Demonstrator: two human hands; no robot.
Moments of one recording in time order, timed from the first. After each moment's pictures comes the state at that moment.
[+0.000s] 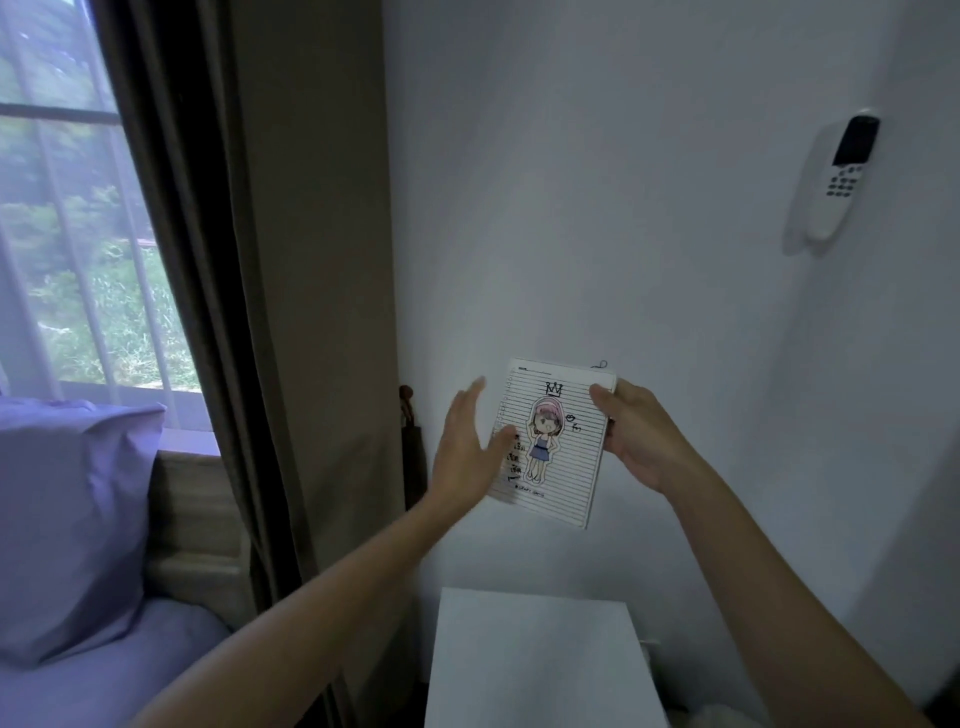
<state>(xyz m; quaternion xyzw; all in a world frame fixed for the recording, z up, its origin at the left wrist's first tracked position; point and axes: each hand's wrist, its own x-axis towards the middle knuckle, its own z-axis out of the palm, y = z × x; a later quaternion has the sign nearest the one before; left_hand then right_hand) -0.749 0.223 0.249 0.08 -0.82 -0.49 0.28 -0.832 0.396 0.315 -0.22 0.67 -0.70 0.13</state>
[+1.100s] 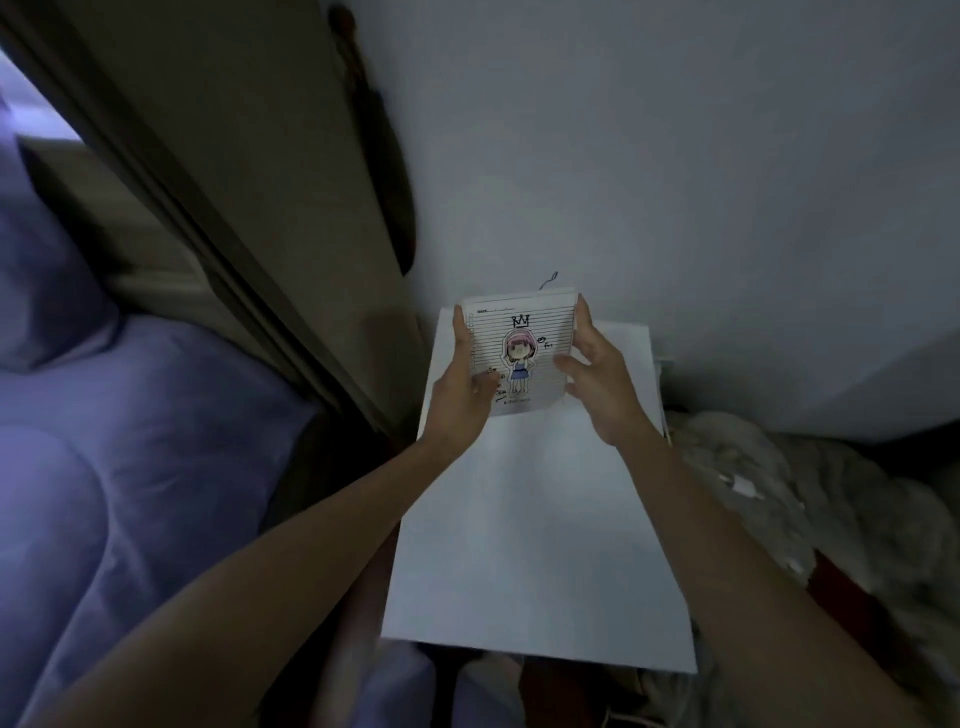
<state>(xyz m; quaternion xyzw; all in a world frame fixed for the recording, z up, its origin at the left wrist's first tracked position) -0.731 0.293 0.002 0.24 -0.81 -0.54 0.08 -0.836 0.427 0.010 -0.13 0.73 -0.61 0.27</state>
